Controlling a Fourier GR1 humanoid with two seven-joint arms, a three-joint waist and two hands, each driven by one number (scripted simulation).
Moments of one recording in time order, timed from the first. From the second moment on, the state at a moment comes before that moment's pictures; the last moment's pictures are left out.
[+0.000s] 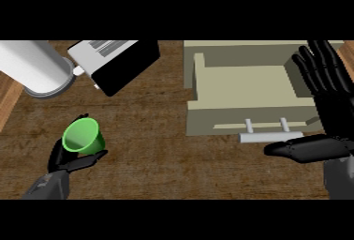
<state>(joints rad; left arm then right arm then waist) -0.47 0.28 0.35 -0.17 0.01 -0.31 -0.96 -0.28 -0.19 -0.11 -1.87 -0.12 0.18 0.13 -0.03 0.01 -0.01</state>
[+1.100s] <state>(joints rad) -0.55 0.13 0.38 -0.34 0.04 -0.09 -1.10 -0.28 -0.22 -0.15 -1.85 -0.14 0.19 0.13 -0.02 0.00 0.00</state>
